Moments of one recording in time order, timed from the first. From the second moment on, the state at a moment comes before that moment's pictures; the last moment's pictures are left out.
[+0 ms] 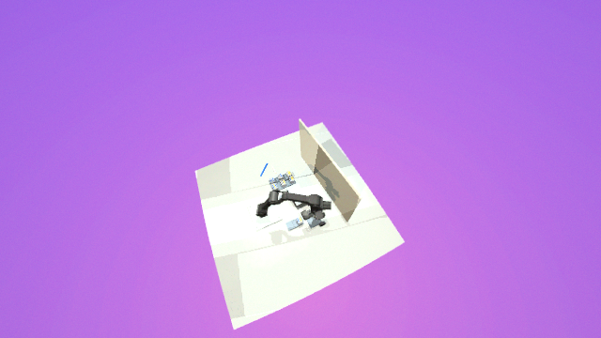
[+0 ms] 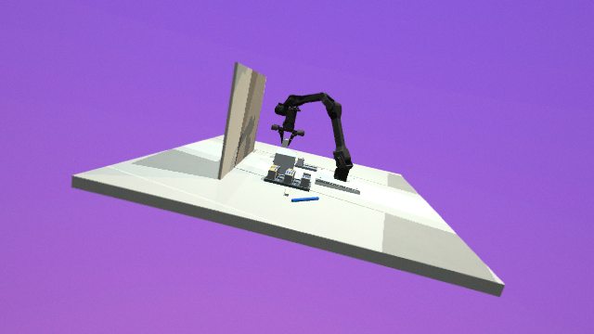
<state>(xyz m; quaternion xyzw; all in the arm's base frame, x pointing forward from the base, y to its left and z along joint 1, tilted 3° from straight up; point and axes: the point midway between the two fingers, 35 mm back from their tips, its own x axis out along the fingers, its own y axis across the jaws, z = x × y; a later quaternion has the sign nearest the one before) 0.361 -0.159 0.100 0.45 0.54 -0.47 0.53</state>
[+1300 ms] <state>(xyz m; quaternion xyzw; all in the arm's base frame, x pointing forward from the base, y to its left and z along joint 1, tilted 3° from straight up) 0.360 -0.159 0.073 0.45 0.54 -0.47 0.53</state>
